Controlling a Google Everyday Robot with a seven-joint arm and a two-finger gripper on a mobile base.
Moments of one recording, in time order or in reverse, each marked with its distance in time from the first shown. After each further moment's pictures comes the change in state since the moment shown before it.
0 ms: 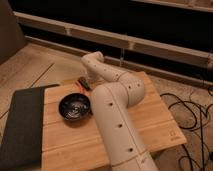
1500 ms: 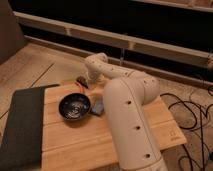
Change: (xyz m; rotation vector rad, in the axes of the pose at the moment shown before) arm 0.041 0.024 -0.017 -0.072 -0.004 0.105
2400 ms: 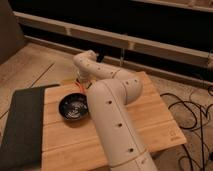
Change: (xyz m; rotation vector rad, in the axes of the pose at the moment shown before) arm -0.027 0.026 0.019 0.080 0.059 -0.207
